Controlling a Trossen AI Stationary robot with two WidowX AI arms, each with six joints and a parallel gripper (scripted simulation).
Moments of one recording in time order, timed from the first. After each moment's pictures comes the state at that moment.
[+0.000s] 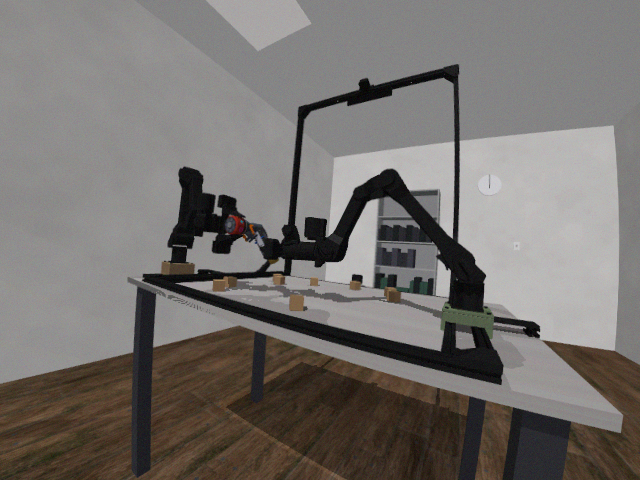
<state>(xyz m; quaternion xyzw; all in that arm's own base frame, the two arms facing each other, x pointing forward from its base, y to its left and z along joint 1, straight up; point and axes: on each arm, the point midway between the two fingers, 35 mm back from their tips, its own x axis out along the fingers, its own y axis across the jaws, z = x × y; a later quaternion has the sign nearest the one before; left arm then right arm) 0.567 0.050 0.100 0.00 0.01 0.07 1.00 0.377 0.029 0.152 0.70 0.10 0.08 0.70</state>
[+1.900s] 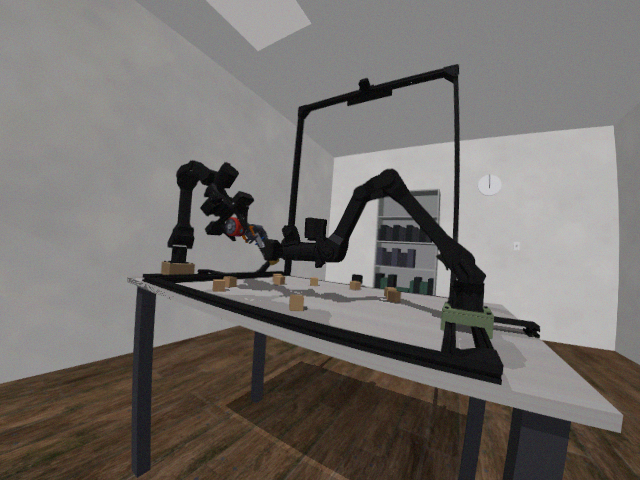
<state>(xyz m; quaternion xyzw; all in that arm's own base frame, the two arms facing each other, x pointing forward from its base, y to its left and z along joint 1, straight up) 0.566 0.048 0.097 0.00 0.02 0.07 1.00 0.376 0.030 0.149 0.61 0.39 -0.21 0.66</state>
